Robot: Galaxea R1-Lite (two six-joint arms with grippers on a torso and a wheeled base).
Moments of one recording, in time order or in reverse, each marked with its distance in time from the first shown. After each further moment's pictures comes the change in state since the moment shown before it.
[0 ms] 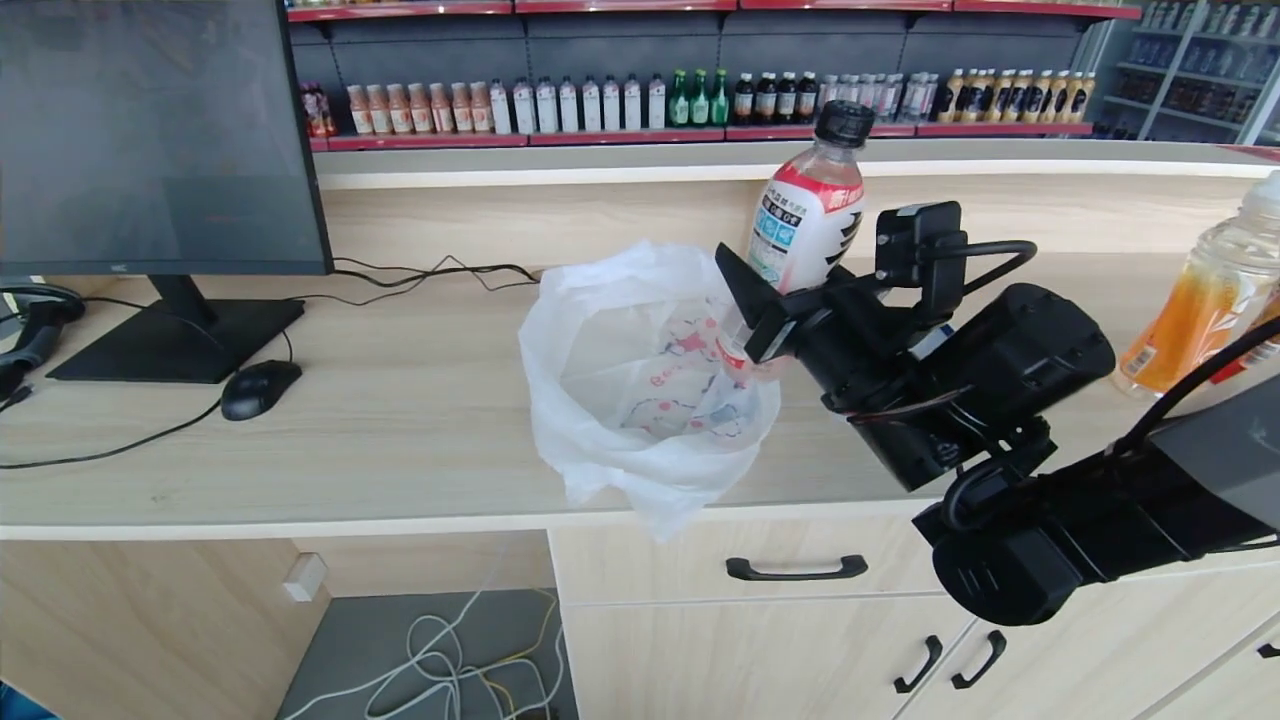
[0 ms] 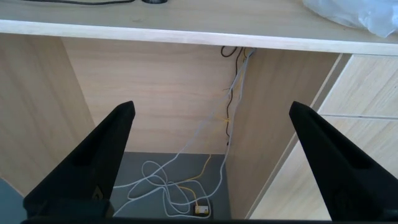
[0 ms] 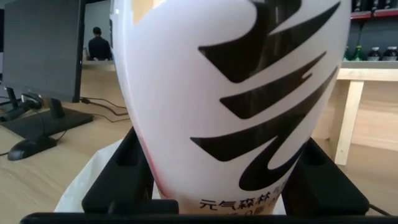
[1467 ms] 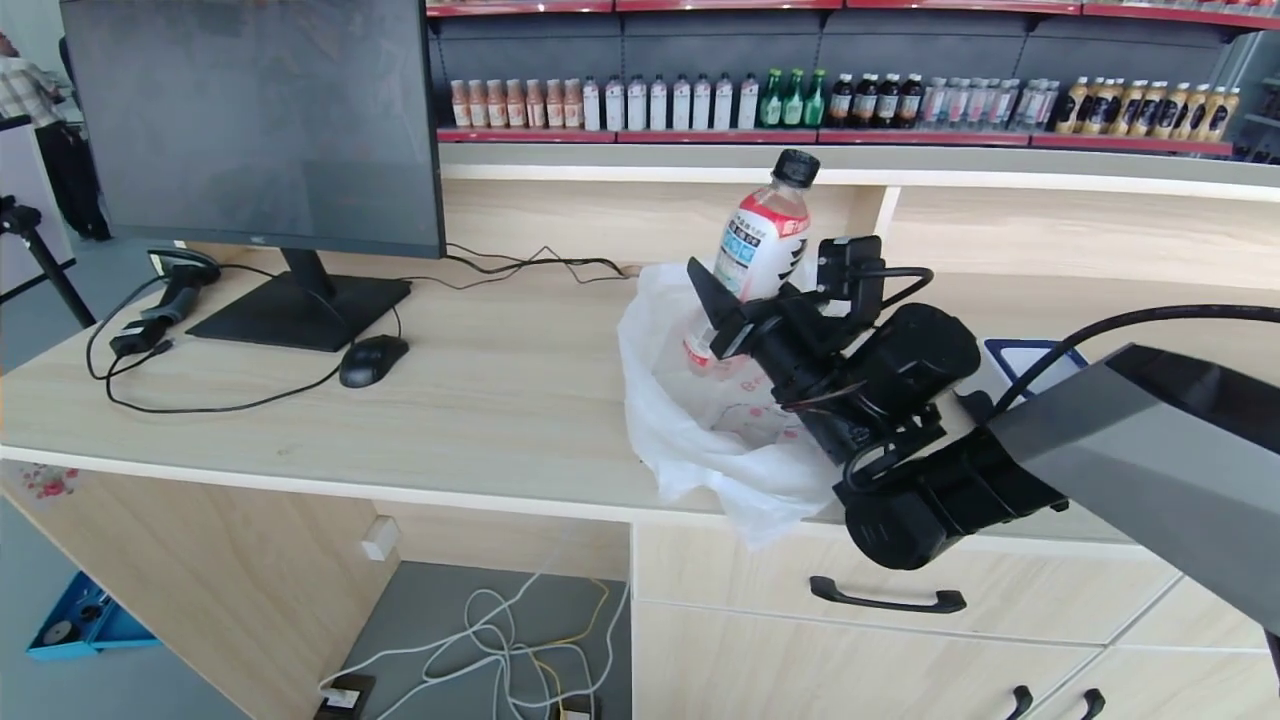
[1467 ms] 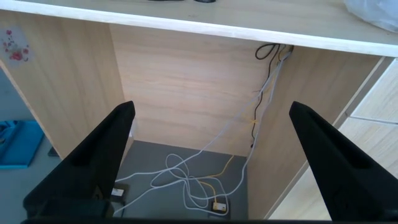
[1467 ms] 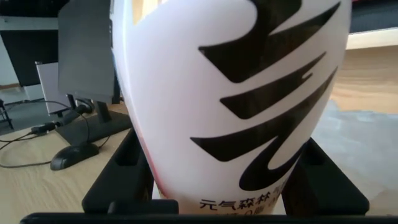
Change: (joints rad) left arm 0.001 0.000 0.000 -0.006 0.000 -0.002; right arm -0.050 0.234 -0.254 0.000 0.077 0.138
